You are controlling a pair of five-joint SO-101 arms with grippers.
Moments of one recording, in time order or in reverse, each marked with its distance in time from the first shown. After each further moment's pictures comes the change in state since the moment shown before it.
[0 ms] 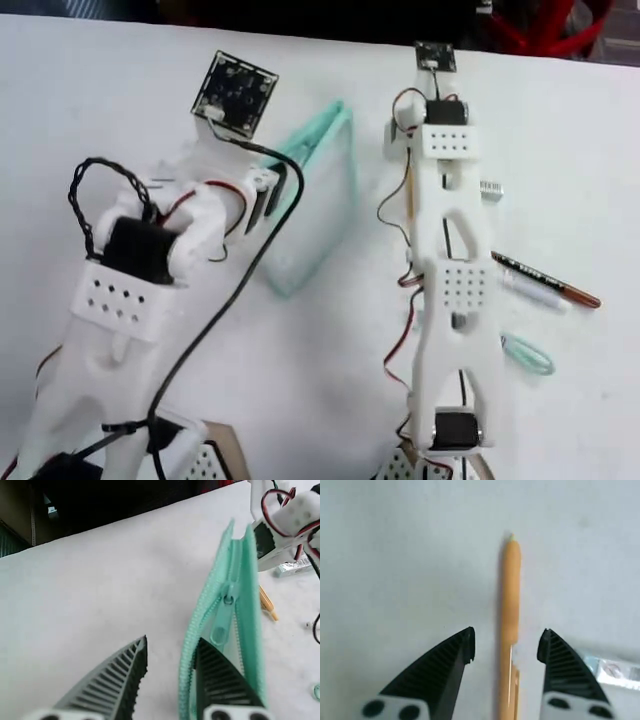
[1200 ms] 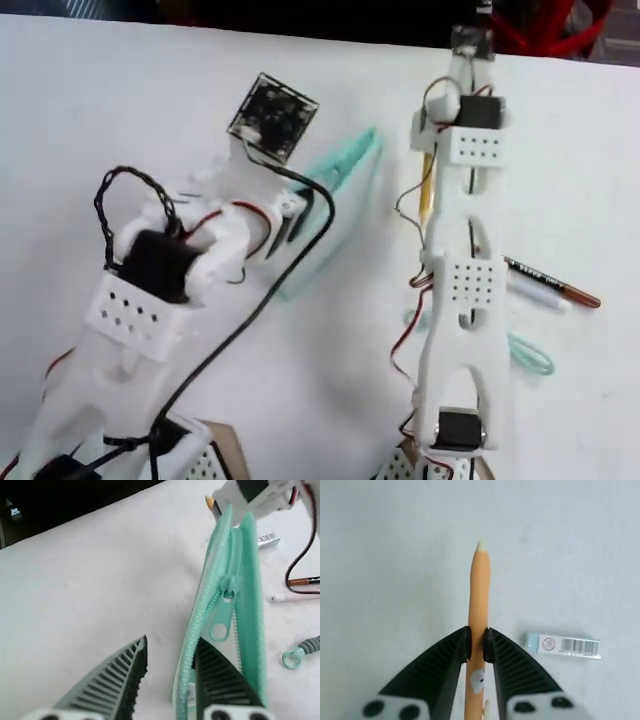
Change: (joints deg) left arm 7.1 -4.2 -0.4 6.4 0.0; right arm 5.1 -0.9 -22.9 17.6 -0.3
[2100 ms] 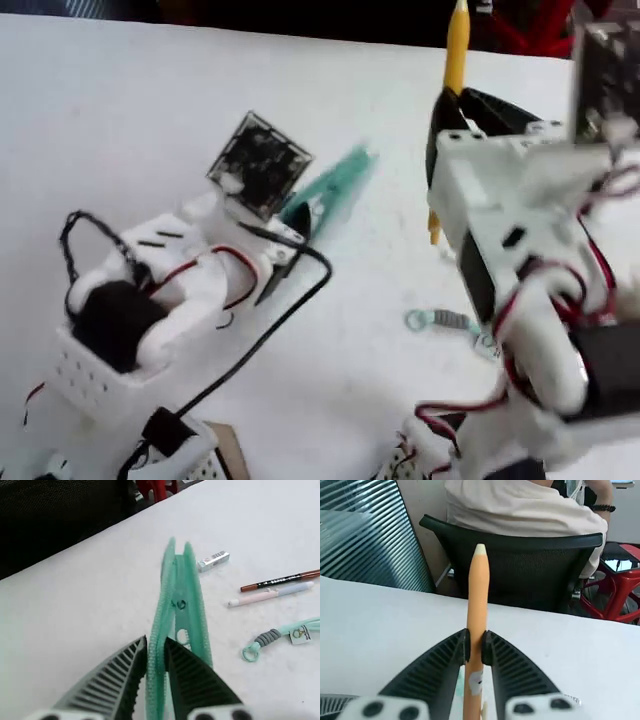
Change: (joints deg) left arm 9.2 -11.3 -3.8 6.6 -0.2; right arm -12.4 -85.5 43.3 0.2 0.0
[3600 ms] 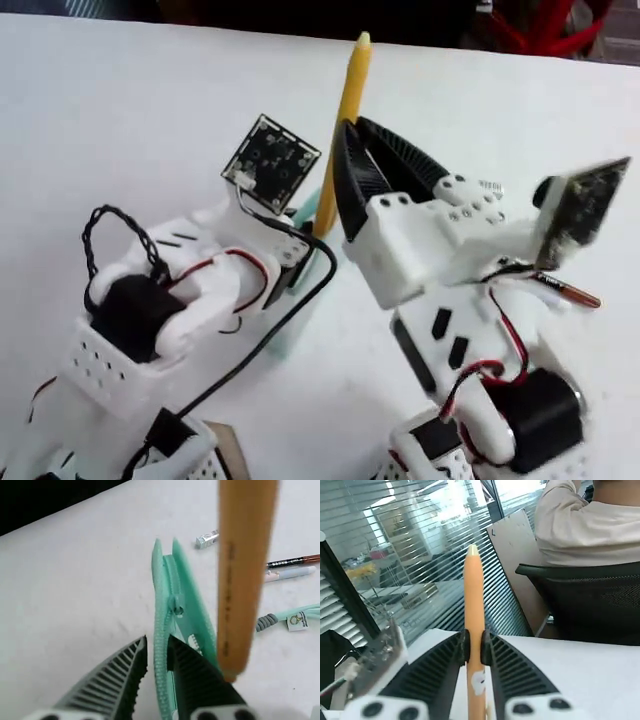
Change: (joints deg) left arm -0.4 -0.4 5.4 0.5 4.1; right arm -18.4 -34.8 63.6 -45.1 -18.2
